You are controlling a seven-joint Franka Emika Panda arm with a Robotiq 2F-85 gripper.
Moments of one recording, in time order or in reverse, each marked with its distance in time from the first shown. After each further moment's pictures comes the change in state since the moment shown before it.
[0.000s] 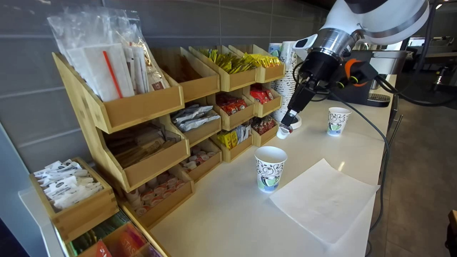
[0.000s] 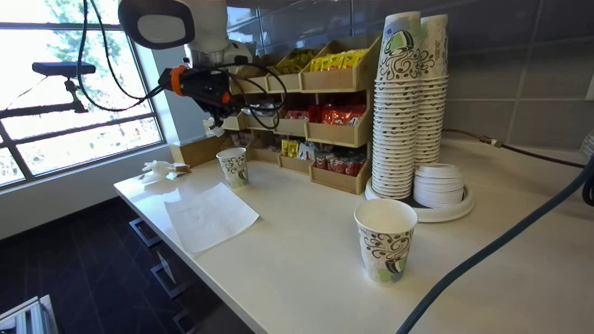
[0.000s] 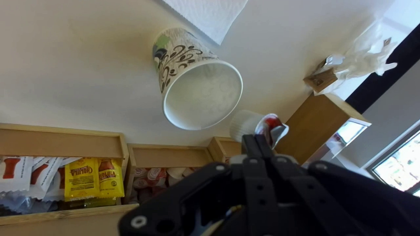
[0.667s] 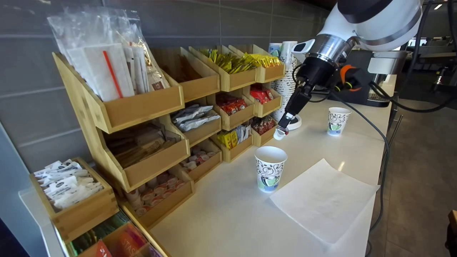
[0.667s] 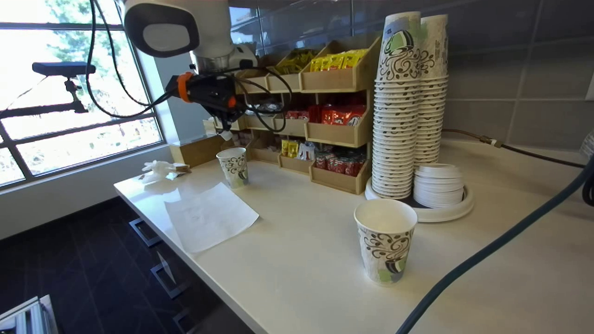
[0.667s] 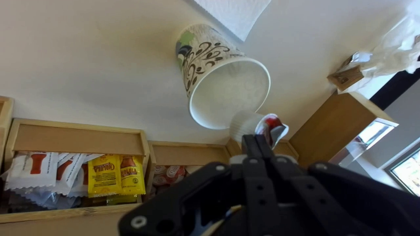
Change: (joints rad) arm 0.000 0.029 0.000 -0.006 -0.009 0.077 -0.010
